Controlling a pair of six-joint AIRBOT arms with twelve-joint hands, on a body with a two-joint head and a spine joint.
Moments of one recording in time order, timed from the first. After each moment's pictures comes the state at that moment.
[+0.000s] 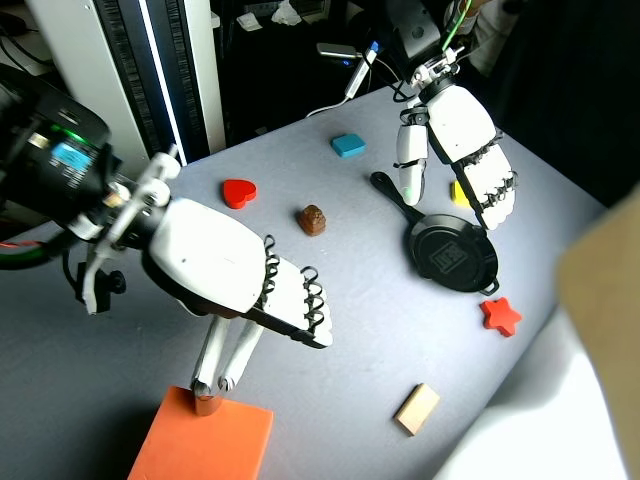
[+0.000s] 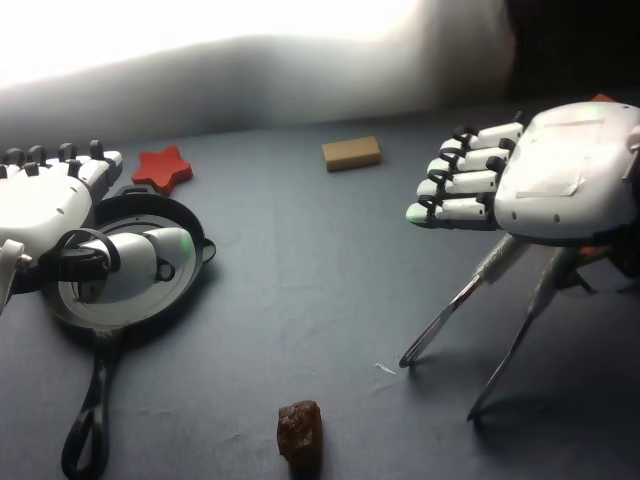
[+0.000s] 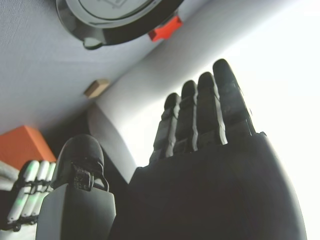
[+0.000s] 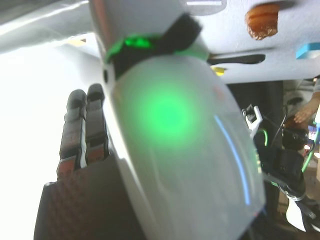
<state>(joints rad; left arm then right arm) 0.53 -0.83 0.68 -1.36 -0.96 1.99 -0.20 -0.95 0.95 0.08 -0.23 -1.56</state>
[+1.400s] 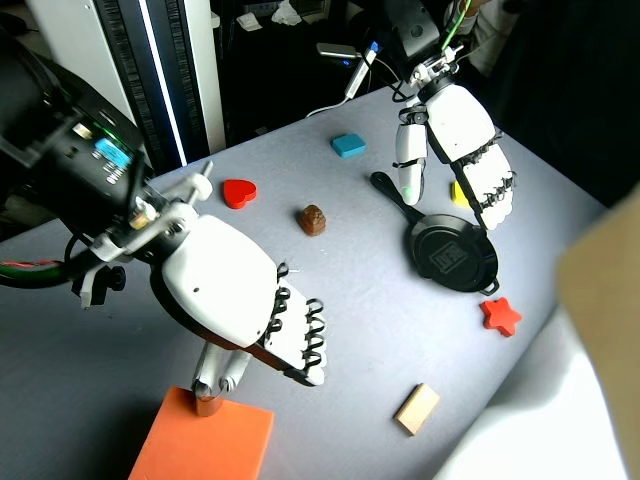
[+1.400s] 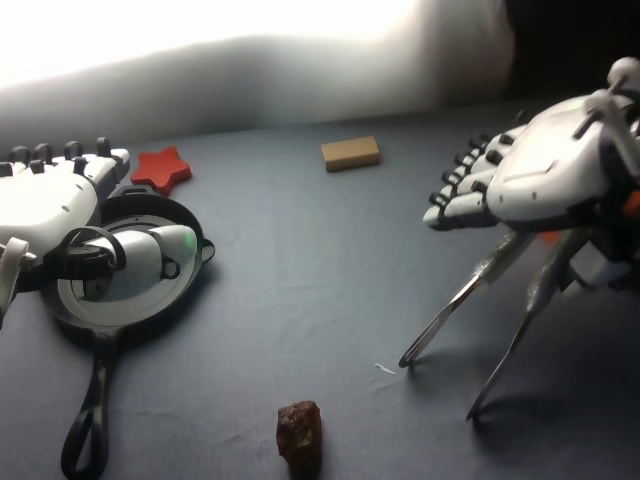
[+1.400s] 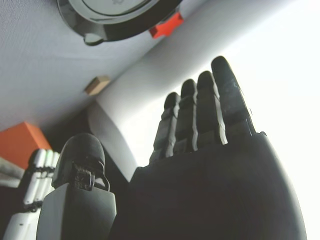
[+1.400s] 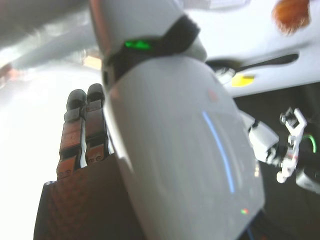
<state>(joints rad) 0.52 -0.83 0.67 -1.36 -0.96 1.99 -0.09 -1.06 1.01 -0.24 -0.56 -1.09</state>
